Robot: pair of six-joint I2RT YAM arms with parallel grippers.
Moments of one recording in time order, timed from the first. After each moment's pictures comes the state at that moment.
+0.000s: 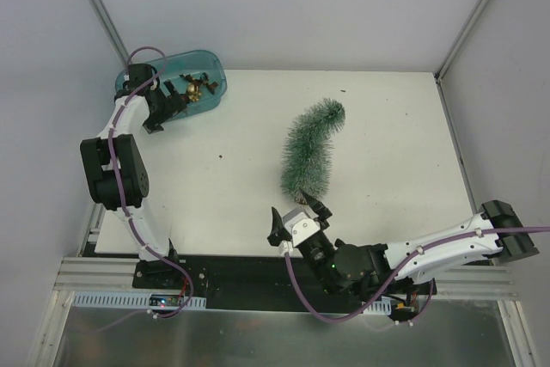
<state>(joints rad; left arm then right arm) 0.16 1.87 1.49 -0.58 0.11 -0.47 1.83 1.11 0.73 0.56 1.25 -0.53</state>
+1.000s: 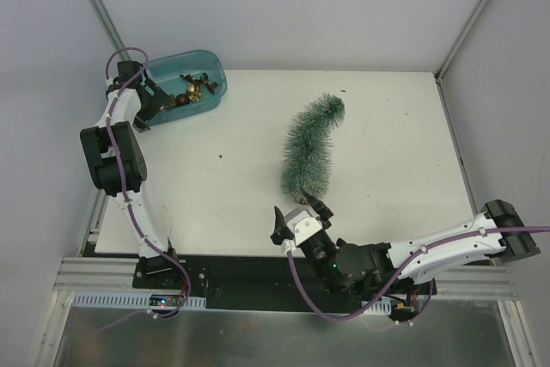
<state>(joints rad) 0.24 2.04 1.65 -0.61 -0.01 -0.63 1.83 1.09 0.73 0.52 1.25 -0.51</state>
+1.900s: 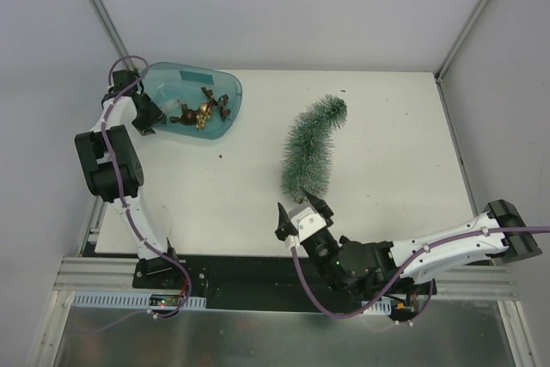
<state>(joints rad) 0.27 2.01 1.57 -0.59 0.08 -0.50 1.82 1.07 0.73 0.52 1.25 -0.50</state>
